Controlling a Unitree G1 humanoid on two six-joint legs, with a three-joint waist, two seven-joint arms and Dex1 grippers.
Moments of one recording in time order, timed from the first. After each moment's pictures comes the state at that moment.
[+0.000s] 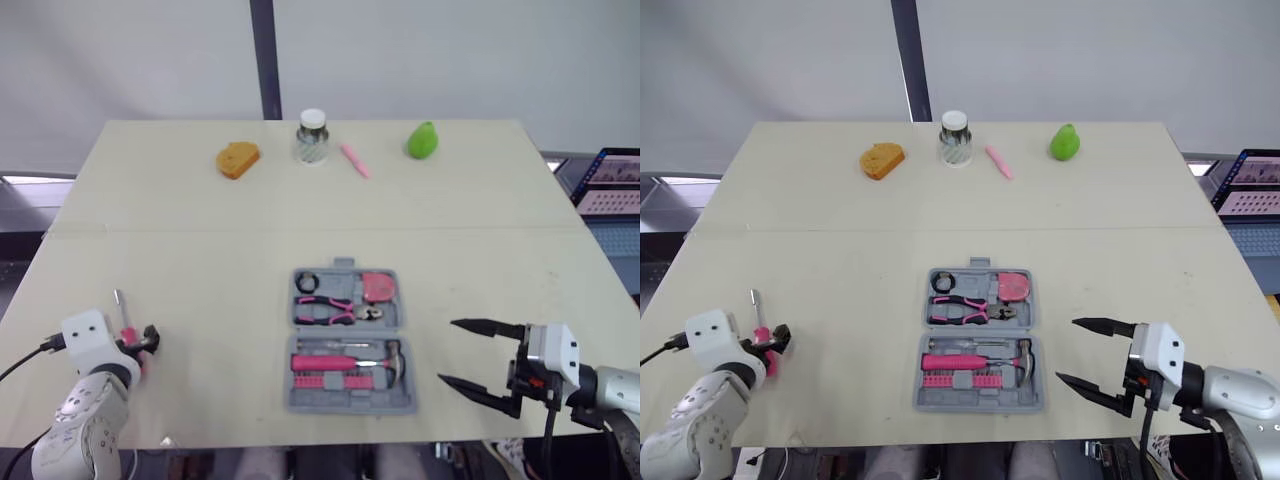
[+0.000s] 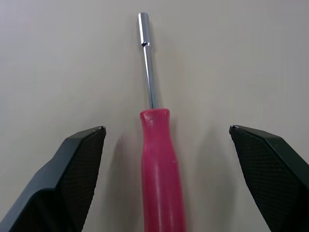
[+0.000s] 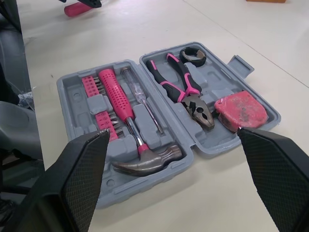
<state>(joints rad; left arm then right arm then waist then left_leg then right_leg) 0.11 0.24 0.56 -0.41 -0.33 0.91 0.14 0.32 -0.77 -0.29 -0.36 0.50 0.02 1.14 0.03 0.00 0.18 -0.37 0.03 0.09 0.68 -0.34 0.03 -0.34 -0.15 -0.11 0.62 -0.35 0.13</state>
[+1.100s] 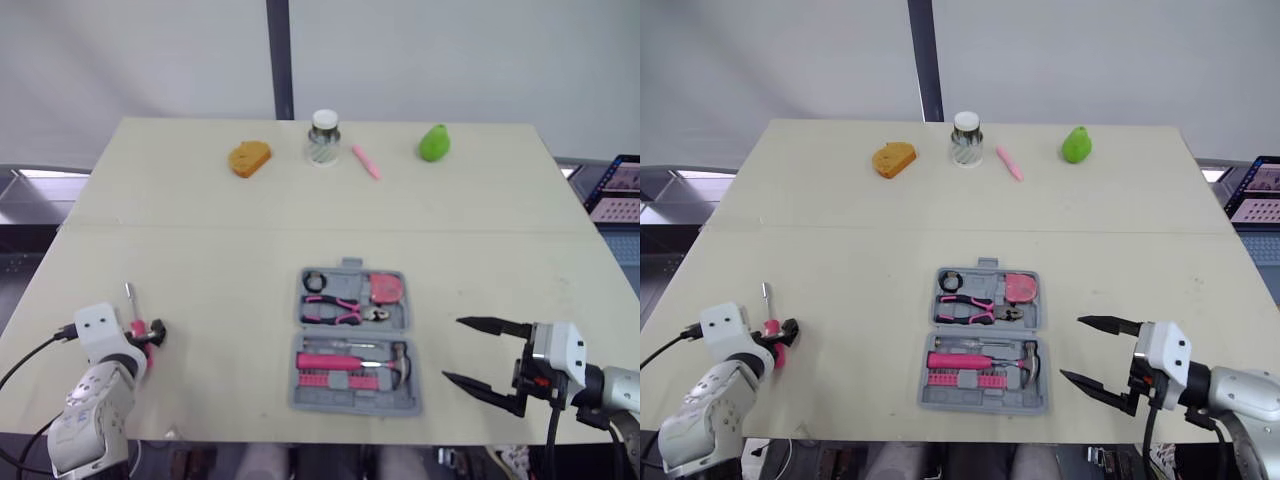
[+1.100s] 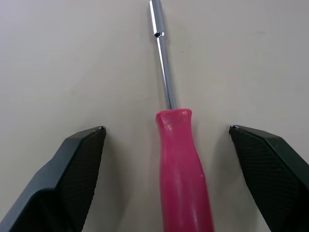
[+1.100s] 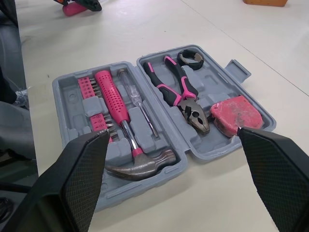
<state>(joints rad) 0.03 0.25 0.53 -0.26 -0.27 0.82 0.08 0.34 -0.78 -0.32 -0.37 0.51 0.03 1.13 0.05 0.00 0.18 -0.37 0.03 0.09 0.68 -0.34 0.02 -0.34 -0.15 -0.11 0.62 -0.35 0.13</state>
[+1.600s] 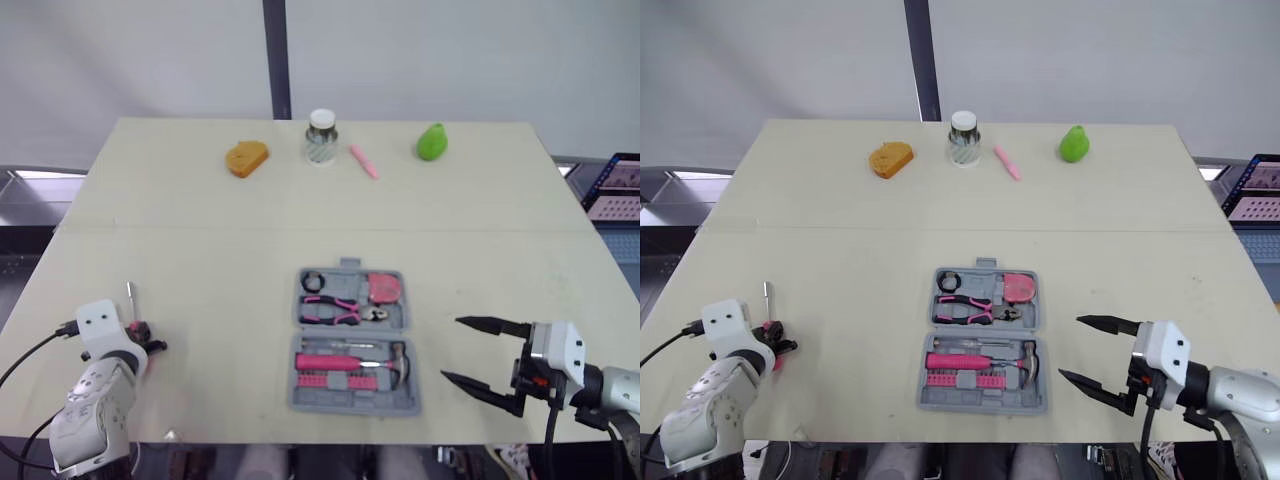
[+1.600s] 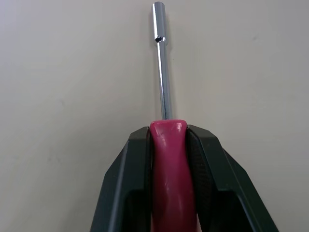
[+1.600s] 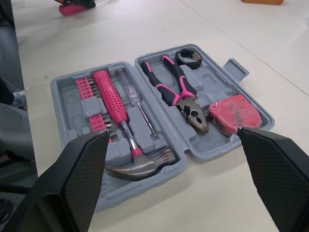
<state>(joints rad) 0.01 0.25 0.53 -0.27 -0.26 0.84 0.09 0.34 -0.78 -0.32 -0.39 0.51 0.05 1.11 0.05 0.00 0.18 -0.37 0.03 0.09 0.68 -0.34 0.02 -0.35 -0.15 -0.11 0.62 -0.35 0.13</state>
